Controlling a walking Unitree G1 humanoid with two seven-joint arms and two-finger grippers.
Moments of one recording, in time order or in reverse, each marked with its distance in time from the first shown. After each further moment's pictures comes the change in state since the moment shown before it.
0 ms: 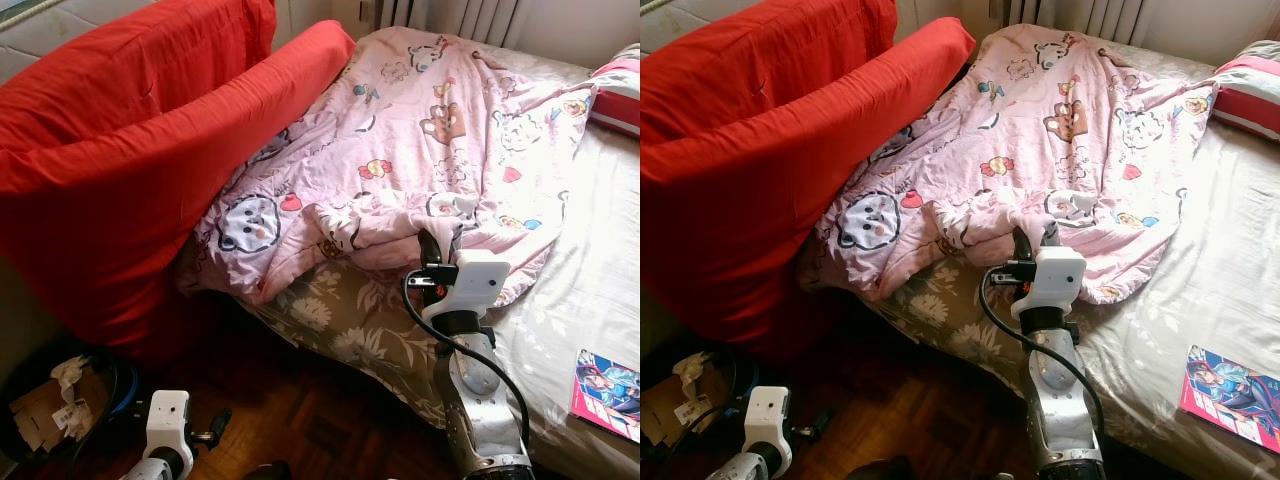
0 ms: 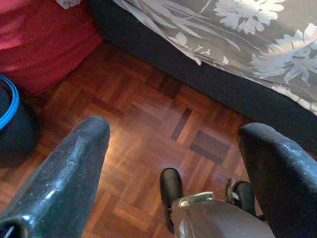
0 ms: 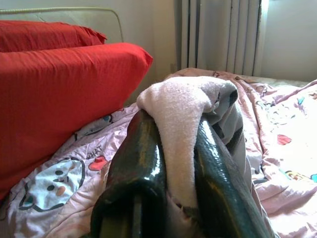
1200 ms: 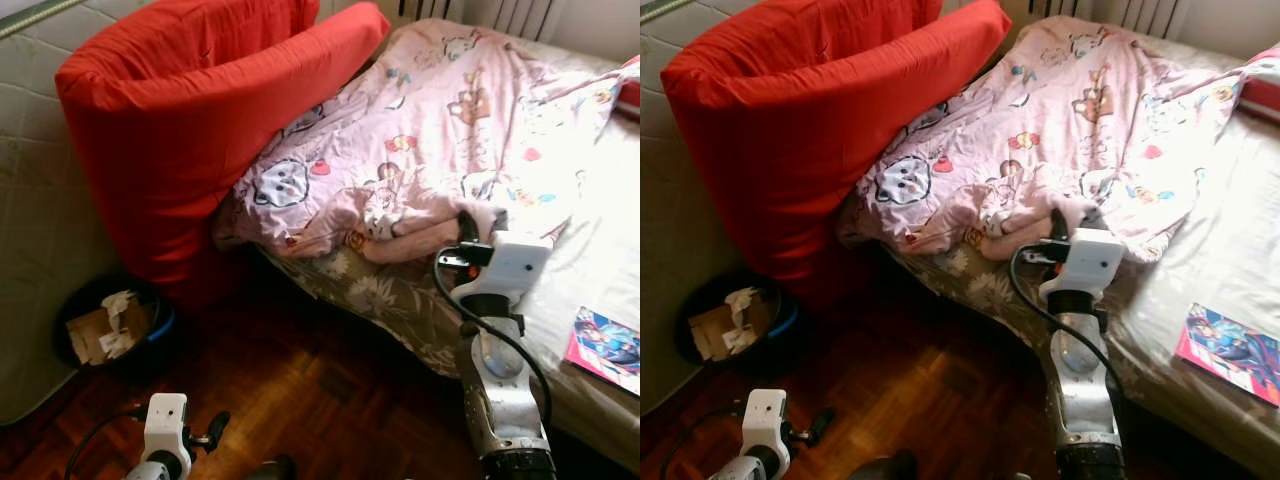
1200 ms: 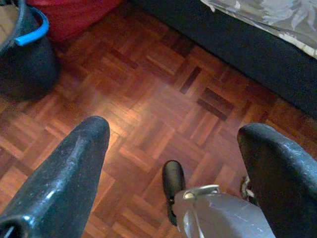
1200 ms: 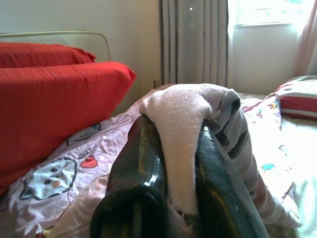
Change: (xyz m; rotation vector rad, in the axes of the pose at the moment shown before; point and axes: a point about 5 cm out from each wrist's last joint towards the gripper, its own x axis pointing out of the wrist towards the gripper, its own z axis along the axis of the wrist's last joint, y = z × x) left arm -0.002 0.003 -0.003 0.001 0.008 0.010; right arm 0.012 -0.030 0.016 -0.042 -0.065 -0.170
